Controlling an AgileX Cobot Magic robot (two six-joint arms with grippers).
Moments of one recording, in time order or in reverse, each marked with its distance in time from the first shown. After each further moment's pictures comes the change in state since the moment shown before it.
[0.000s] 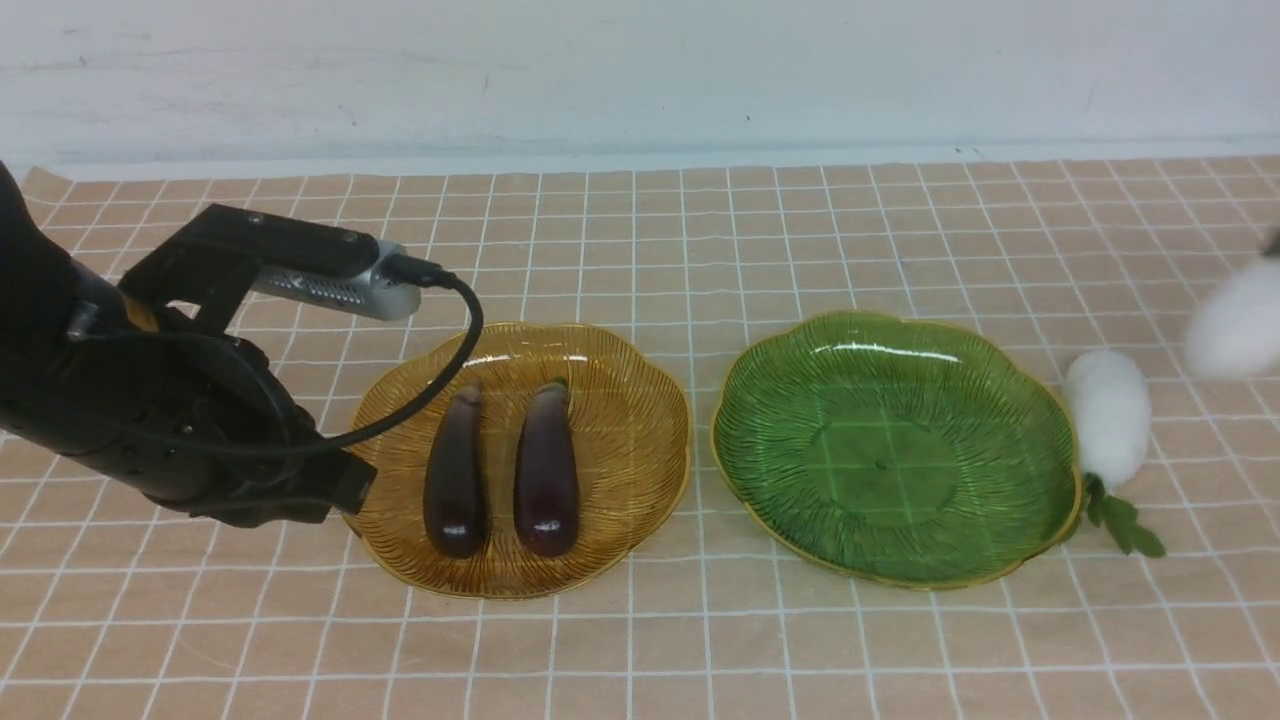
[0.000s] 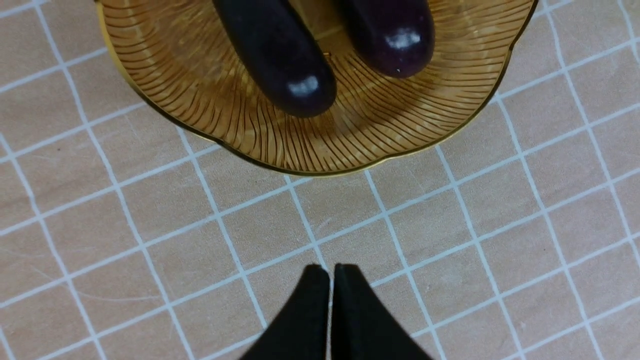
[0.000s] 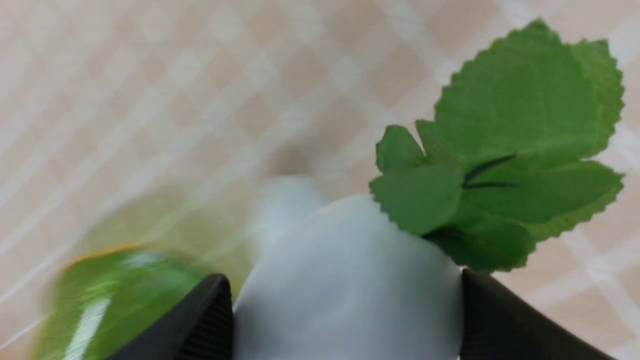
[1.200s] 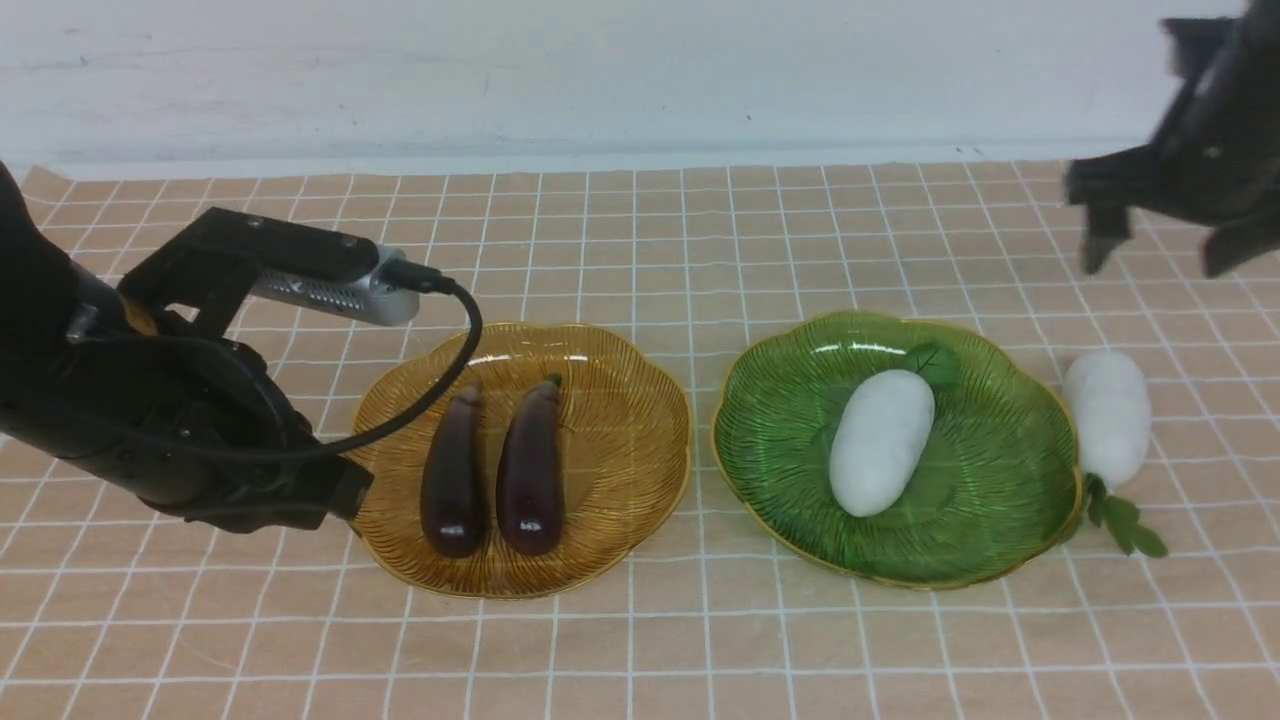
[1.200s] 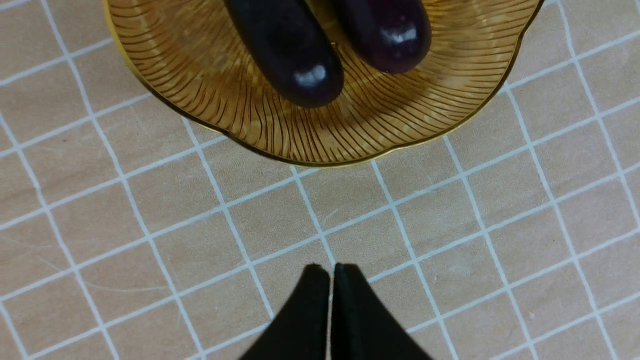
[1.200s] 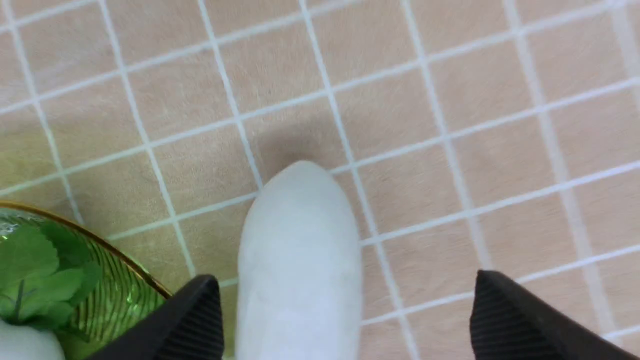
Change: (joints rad) right arm 0.288 0.291 -0.375 -0.395 0.224 0.145; left arm 0.000 0.000 0.000 0.018 0.018 -0.001
